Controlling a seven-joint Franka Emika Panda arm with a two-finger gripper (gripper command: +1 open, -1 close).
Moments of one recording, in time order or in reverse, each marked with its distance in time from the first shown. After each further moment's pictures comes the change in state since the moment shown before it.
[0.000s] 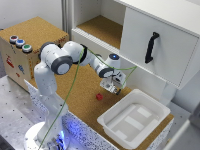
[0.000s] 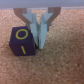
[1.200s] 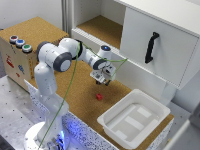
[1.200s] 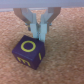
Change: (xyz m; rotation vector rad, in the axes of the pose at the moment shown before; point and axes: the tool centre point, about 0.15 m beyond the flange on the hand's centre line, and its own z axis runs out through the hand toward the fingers) arm 0.017 -0.120 -0.001 0.052 -0.044 0.016
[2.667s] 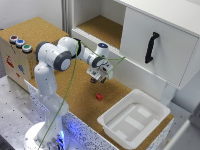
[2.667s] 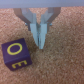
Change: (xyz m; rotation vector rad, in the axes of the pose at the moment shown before) arm -0.011 0.006 -0.003 -0.045 -0.063 0.030
